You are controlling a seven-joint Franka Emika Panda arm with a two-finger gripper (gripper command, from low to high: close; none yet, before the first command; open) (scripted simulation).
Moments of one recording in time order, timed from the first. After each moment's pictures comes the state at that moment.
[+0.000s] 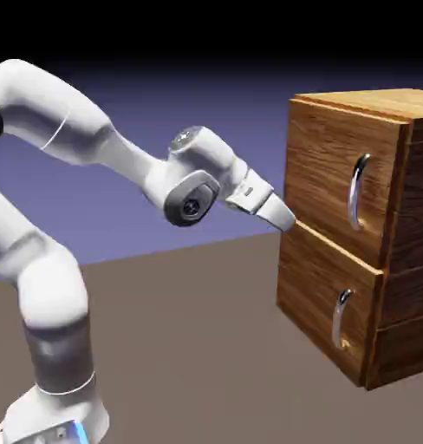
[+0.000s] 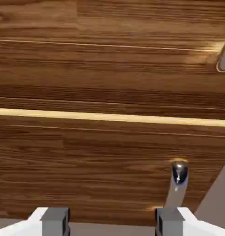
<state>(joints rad) -0.02 -0.54 0.03 -2.80 -0.05 3.03 0.72</state>
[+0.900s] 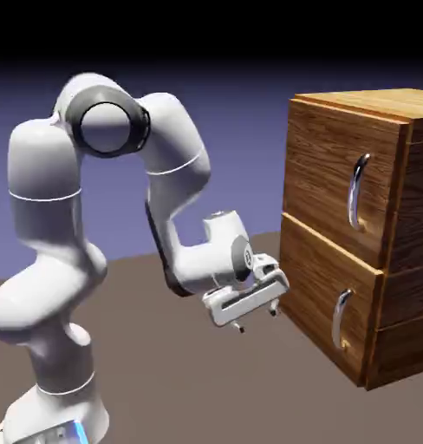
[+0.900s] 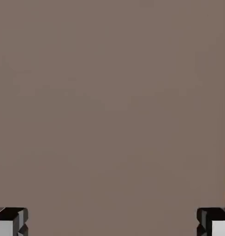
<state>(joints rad) -0.85 0.18 0.81 -2.64 -1.23 2.90 0.18</state>
